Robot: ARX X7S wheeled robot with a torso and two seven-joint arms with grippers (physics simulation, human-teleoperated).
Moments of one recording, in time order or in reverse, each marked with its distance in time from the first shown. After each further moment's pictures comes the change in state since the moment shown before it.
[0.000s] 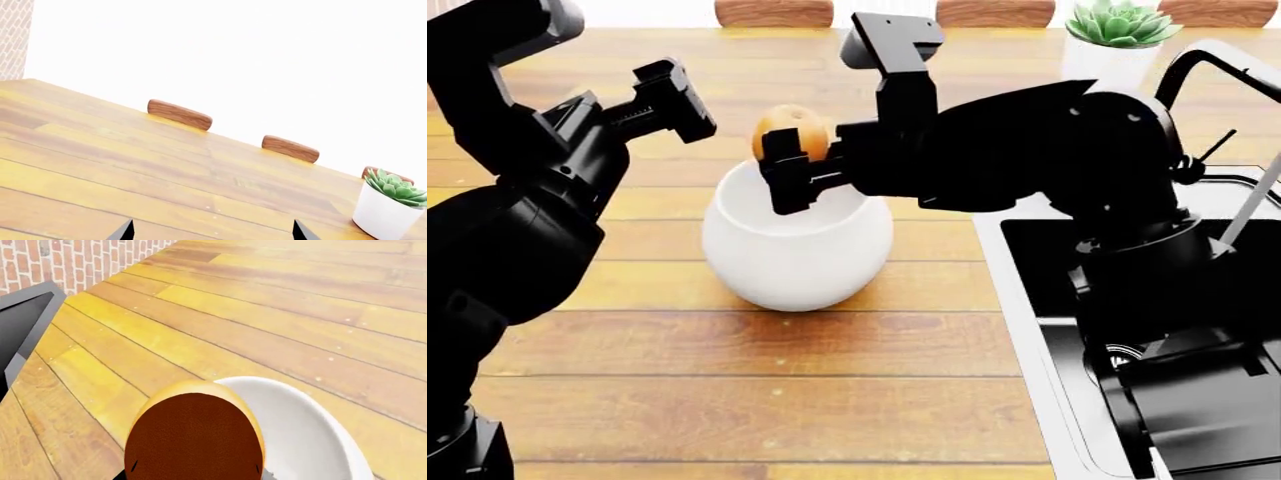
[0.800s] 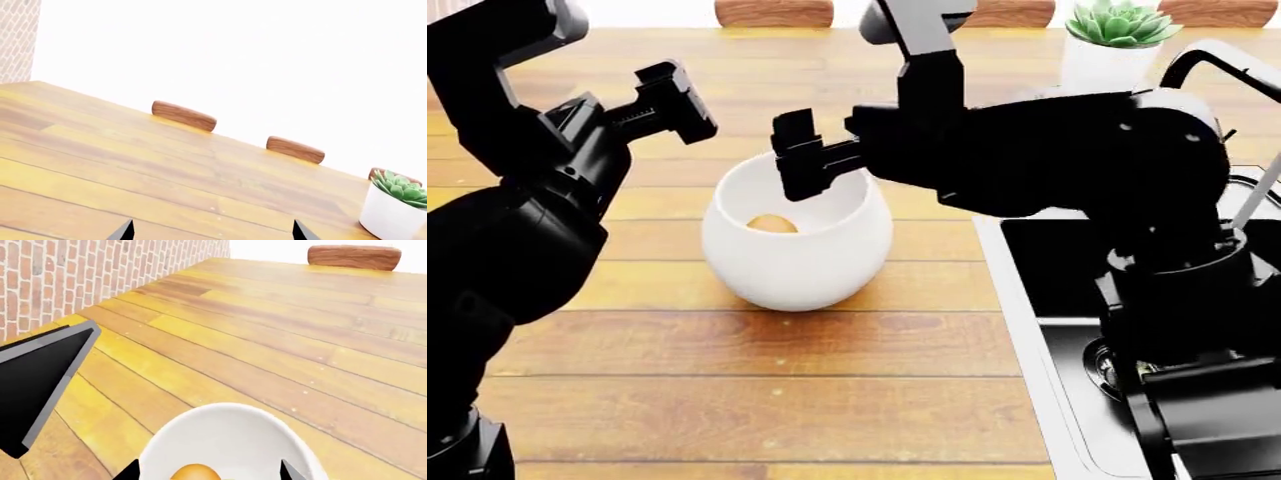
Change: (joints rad) left arm 0.002 -0.002 0.019 -0.004 0.017 0.018 -0.008; right arm -0.031 0.062 0.019 -0.184 0.031 -0.030 0.085
